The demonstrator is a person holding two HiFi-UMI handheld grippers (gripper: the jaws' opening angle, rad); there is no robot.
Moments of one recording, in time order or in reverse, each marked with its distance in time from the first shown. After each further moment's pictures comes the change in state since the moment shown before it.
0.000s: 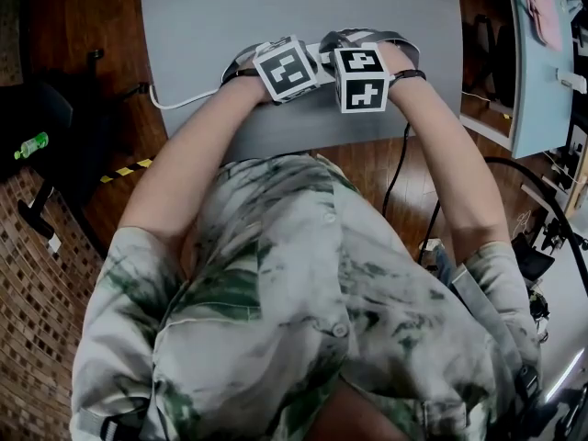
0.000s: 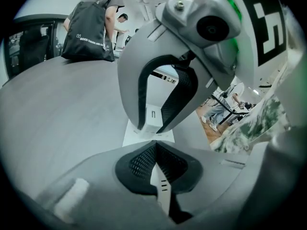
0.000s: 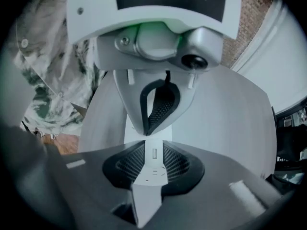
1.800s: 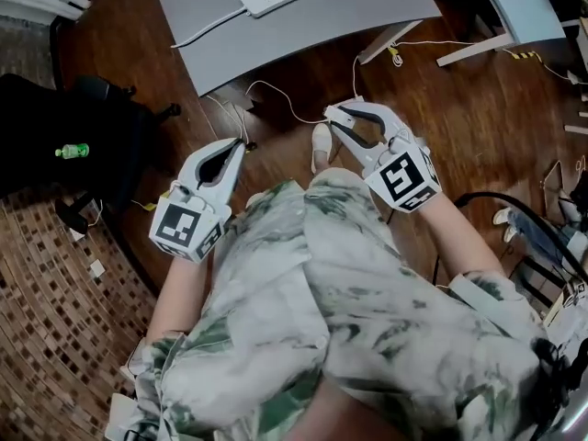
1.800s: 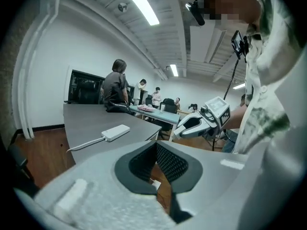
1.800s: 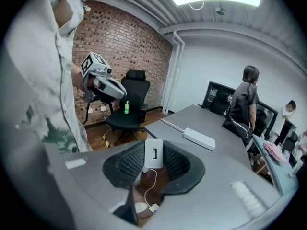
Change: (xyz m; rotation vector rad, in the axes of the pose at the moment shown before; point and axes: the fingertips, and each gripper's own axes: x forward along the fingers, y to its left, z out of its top) left arm -0.255 -0.365 -0.159 -0.124 -0.678 0.358; right arm -0.160 0.344 0.182 0.734 -0.653 -0.692
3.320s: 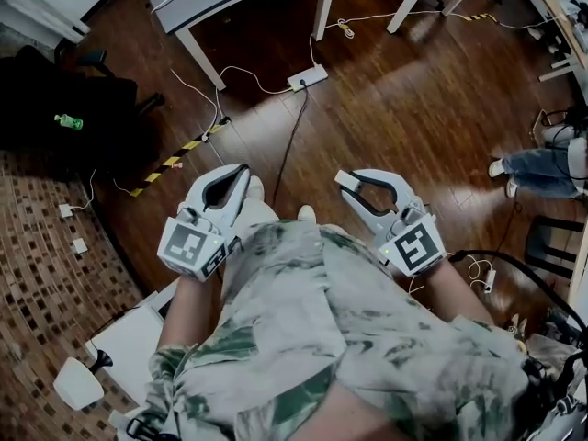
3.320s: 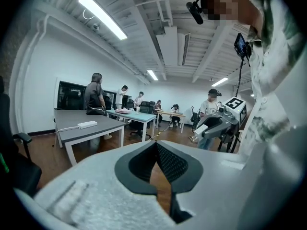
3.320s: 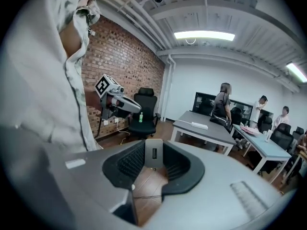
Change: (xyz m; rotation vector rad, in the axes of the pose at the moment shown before) left arm -0.189 -0.360 -0.108 0.112 -0.046 -0.106; right arm -0.338 0.369 -0.067 0.141 -0.124 -0.164
